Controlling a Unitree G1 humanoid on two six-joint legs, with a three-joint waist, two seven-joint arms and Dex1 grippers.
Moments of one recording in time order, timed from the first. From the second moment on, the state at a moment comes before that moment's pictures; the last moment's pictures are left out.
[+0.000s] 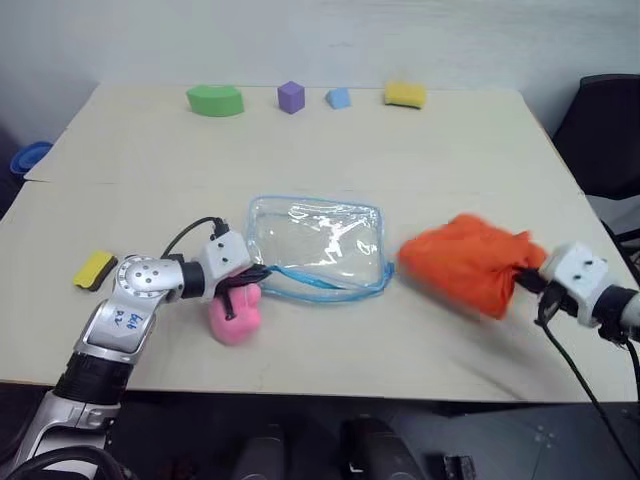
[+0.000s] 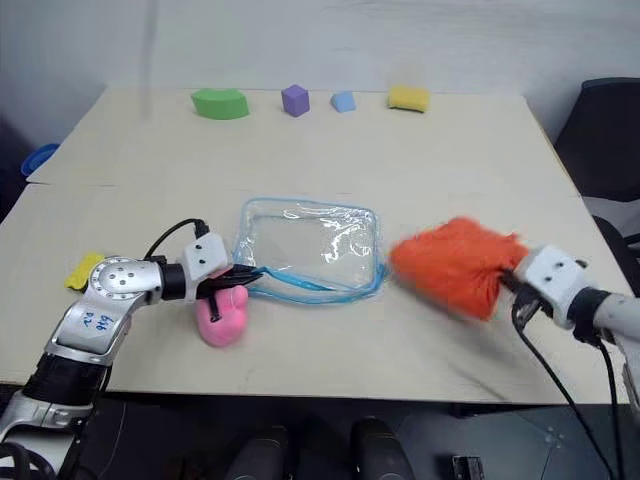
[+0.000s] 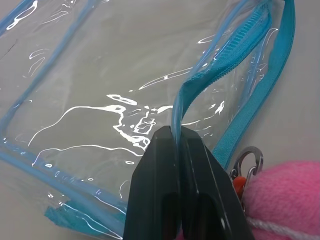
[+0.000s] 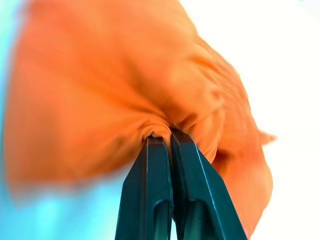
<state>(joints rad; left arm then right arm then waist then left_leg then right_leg) -0.42 0.71 -0.11 -0.05 -0.11 0.29 -0.90 -0.04 -0.92 -0.31 -0.04 0.19 0.20 0.81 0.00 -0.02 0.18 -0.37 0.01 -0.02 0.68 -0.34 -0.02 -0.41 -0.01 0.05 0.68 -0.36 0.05</state>
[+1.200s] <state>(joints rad) -0.20 0.95 0.41 -0.24 -0.63 0.74 -1.09 0.25 -1.13 -0.73 -0.03 0.52 0.61 1.26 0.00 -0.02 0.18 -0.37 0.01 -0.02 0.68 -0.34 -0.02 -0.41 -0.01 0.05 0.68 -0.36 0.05</state>
